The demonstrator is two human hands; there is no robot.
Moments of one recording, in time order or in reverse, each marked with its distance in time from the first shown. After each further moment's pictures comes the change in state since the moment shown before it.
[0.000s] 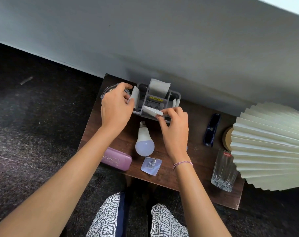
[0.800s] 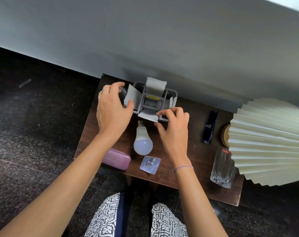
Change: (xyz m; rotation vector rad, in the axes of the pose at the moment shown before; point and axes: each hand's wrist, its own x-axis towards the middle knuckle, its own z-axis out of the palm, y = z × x) left_hand -0.014 0.004 -0.002 0.101 0.045 0.008; right_hand -0.012 0.000 -0.010 -0.078 -0.034 -0.033
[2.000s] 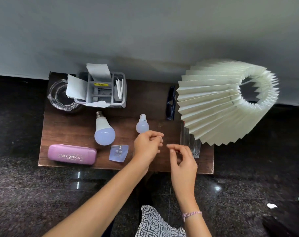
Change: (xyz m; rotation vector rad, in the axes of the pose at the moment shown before) left_hand -0.165 0.094 0.118 -0.595 -0.688 -0.469; right_hand -0.141 0.120 -0.056 0.460 0.192 0.424
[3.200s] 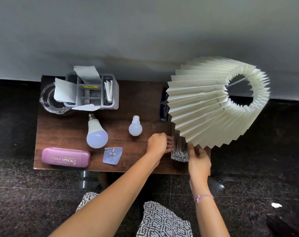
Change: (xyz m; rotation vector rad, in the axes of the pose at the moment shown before) left_hand 0.051 -0.012 0.069 -0.159 -0.140 -0.413; right_hand 0.053 0.060 -0.028 0.049 0.178 0.518
